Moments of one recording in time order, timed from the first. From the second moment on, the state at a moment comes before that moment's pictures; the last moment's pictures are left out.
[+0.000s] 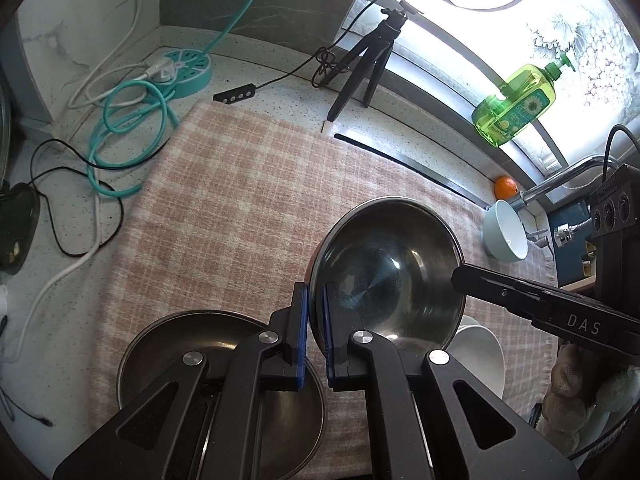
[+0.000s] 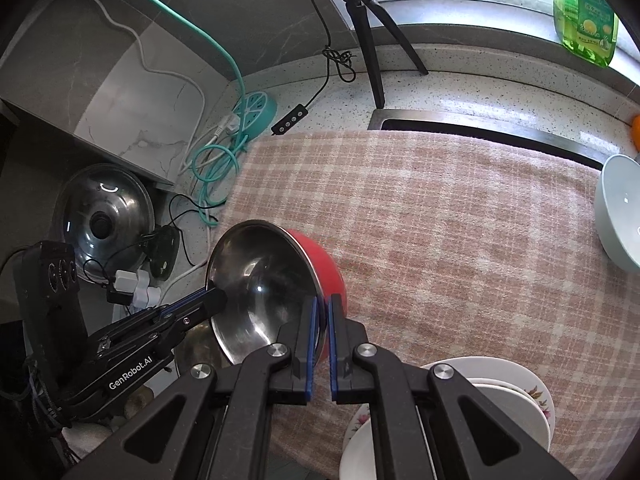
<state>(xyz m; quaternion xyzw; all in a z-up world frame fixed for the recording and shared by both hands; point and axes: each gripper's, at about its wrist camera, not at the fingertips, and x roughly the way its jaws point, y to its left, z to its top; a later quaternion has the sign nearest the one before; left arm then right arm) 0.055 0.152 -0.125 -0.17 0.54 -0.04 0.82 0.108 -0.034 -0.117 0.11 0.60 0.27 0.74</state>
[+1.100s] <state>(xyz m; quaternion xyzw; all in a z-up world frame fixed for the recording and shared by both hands) -0.016 0.211 -0.103 -0.19 0.51 0.01 0.84 0.053 0.035 -0.095 0.08 0.60 0.33 0.73</state>
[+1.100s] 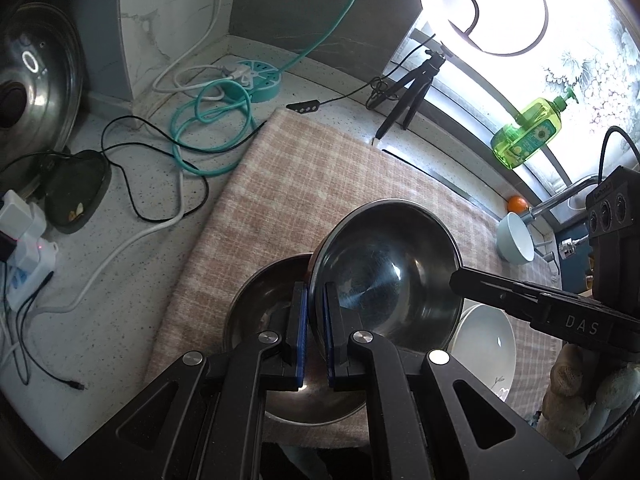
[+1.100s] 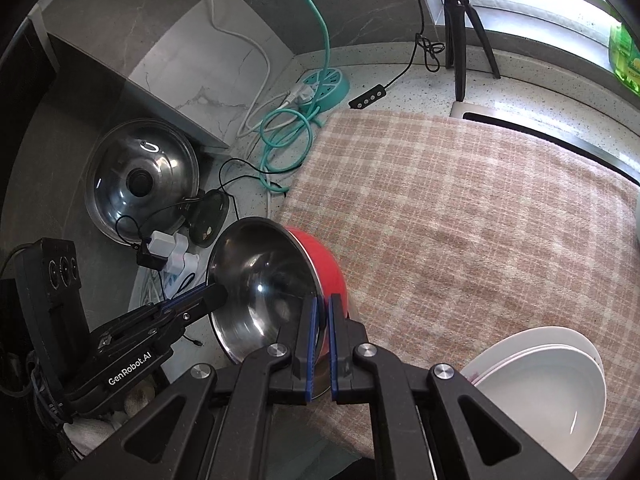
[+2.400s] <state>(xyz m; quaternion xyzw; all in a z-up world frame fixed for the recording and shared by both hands) -0.043 0.225 -0.159 -0.21 0.56 0.03 0.80 0.031 0.069 -0.152 0.04 0.64 0.32 0.70</state>
